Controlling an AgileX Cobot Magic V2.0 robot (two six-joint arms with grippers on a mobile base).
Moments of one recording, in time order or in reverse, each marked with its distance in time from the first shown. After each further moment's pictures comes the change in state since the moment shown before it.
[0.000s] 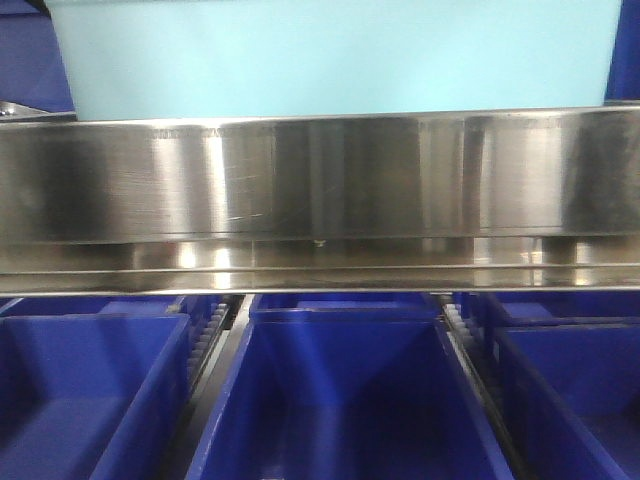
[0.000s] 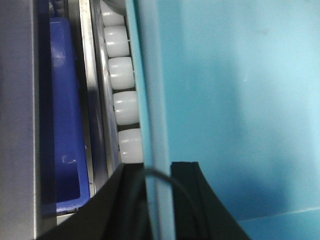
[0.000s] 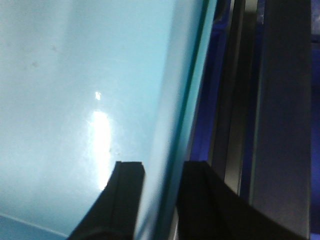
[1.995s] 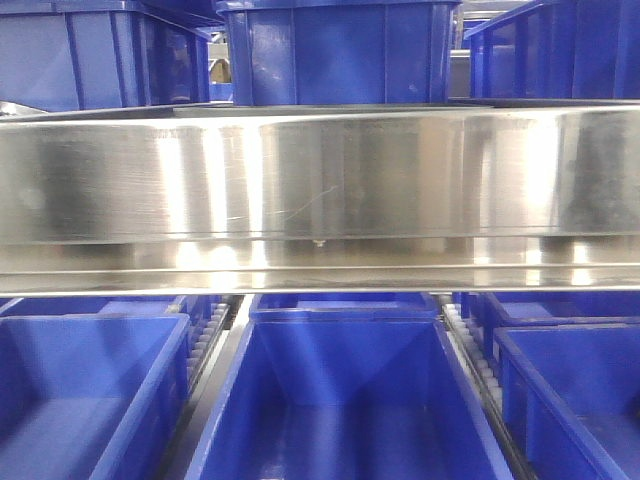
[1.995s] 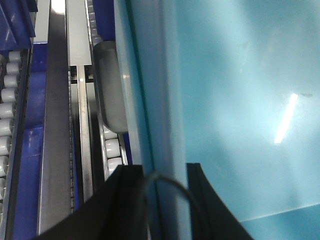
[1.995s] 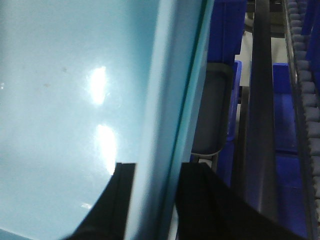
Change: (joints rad) left arm 0.000 -0.077 -0.428 0.034 0.165 0.006; right arm 0.000 -0.080 -0.341 0.000 0.028 0.010
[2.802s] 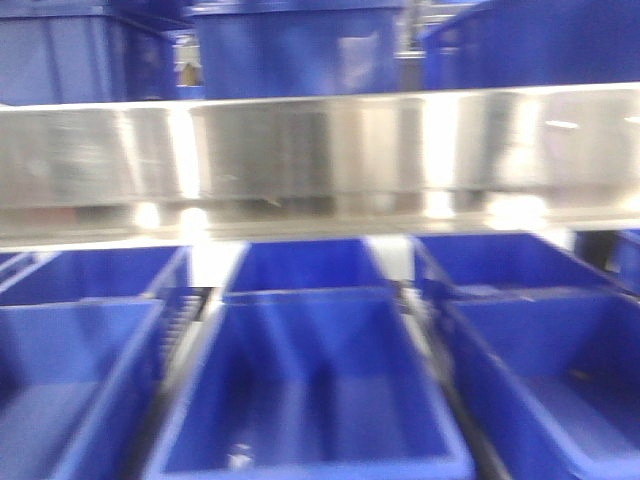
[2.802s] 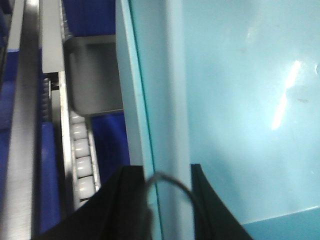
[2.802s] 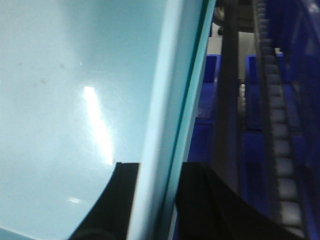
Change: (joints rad) left arm 0.000 0.002 0.000 0.008 -0.052 0.000; right arm 0.000 0.015 -0.002 -0.002 -0.032 -0.002
